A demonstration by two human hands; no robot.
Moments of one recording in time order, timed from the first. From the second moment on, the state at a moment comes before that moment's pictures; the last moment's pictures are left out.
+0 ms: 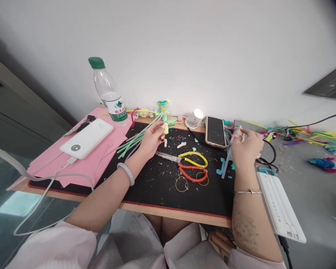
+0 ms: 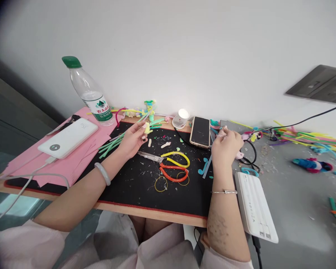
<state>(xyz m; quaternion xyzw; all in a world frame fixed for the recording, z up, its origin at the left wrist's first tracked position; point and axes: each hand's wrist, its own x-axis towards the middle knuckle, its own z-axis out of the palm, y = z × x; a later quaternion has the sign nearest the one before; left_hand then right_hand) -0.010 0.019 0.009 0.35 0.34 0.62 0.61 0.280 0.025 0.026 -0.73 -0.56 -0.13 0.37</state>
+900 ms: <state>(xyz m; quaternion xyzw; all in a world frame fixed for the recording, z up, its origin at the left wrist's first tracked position) -0.001 0.014 0.003 0.46 0.36 0.51 0.63 0.177 0.000 0.014 -0.44 -0.78 0.09 0.44</state>
